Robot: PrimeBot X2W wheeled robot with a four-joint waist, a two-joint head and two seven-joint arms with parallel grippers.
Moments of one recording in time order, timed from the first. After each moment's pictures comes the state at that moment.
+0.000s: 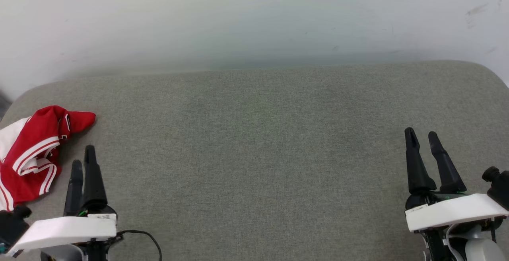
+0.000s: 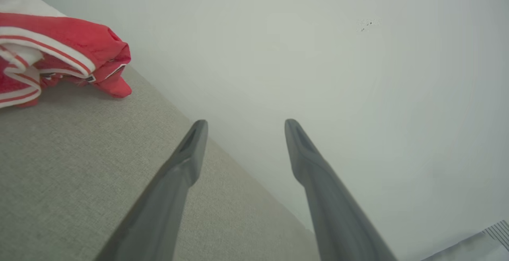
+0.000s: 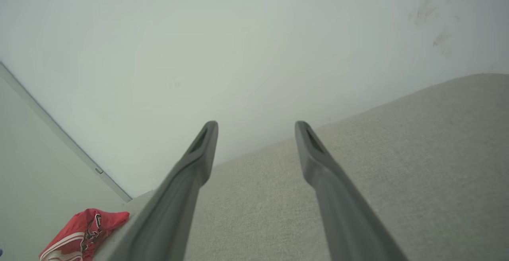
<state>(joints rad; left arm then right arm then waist) 0.00 0.05 0.20 -0.06 -0.91 -0.06 -0.10 -0.06 -0.05 -0.02 -0.01 0.57 0.13 -0.10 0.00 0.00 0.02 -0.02</state>
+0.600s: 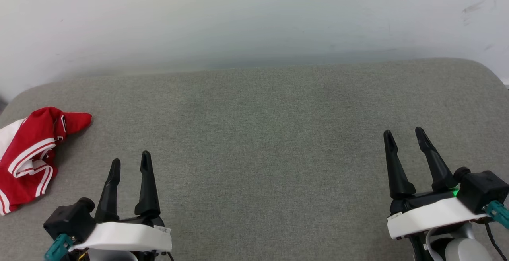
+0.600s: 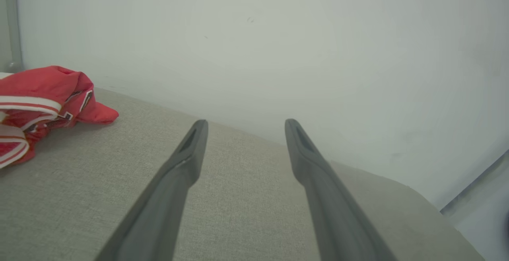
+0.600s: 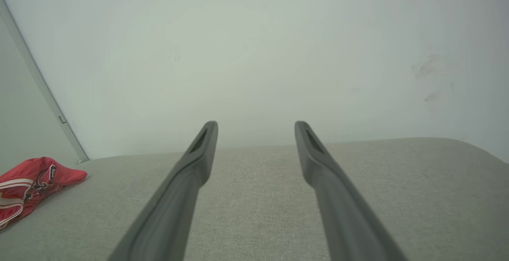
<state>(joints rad) 0.06 0.06 -0.01 -0.14 -0.45 0.04 -0.15 -0.06 -0.05 0.04 -0.03 0.25 0.13 -0.15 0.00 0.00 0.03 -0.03</state>
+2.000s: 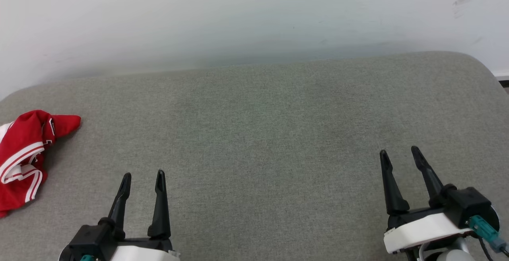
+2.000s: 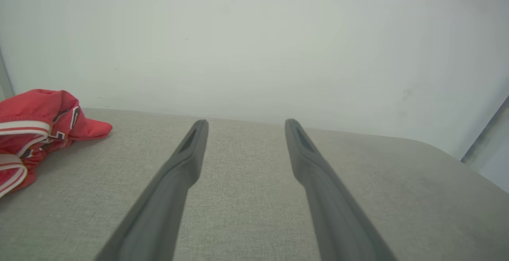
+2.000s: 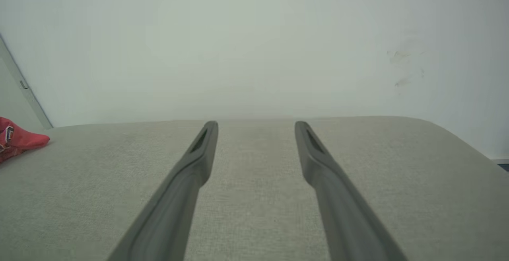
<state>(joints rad) 0.12 0.06 -0.05 -0.12 -0.25 0.00 -0.24 -0.04 -0.05 0.03 0.07 0.15 0.13 -0.24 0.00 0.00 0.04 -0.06</state>
